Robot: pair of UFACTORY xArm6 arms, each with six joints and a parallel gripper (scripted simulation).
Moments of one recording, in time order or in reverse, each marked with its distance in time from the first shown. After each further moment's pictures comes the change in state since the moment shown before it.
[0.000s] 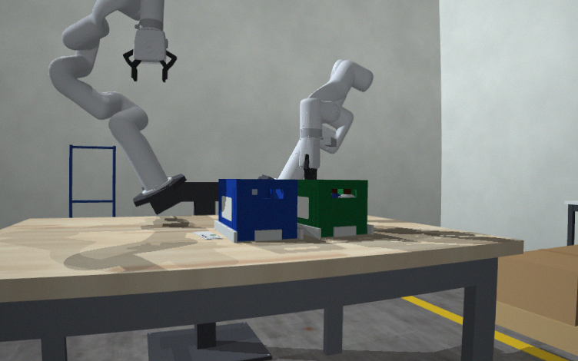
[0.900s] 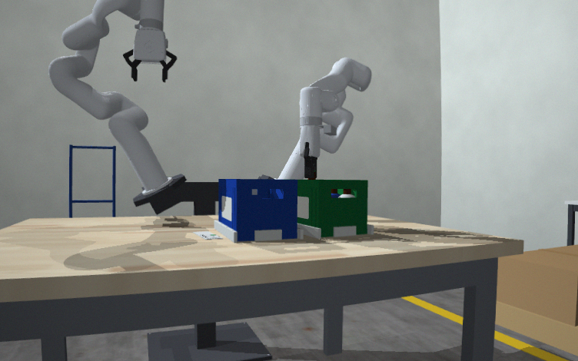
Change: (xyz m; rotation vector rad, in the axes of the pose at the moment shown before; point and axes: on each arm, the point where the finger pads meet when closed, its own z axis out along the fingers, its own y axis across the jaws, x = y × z) left arm 0.000 0.000 -0.039 -0.001 0.000 0.000; right arm 0.000 0.000 0.000 0.000 0.000 0.000
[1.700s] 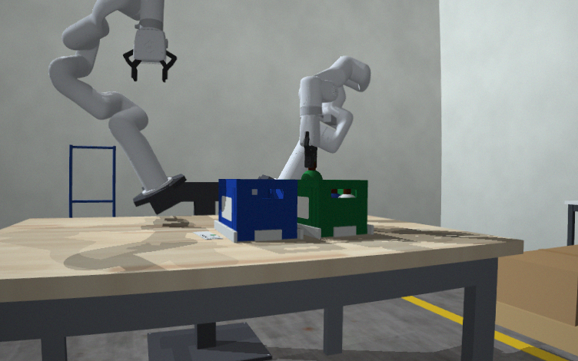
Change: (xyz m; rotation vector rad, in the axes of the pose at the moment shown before) left arm 0.000 0.000 -0.035 0.000 0.000 0.000; right arm 0.000 0.000 0.000 0.000 0.000 0.000
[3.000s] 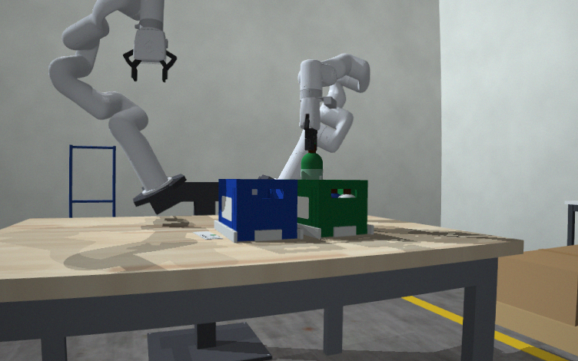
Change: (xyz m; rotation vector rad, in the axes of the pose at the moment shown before) left arm 0.000 0.000 -0.058 0.000 0.000 0.000; right arm 0.000 0.000 0.000 0.000 0.000 0.000
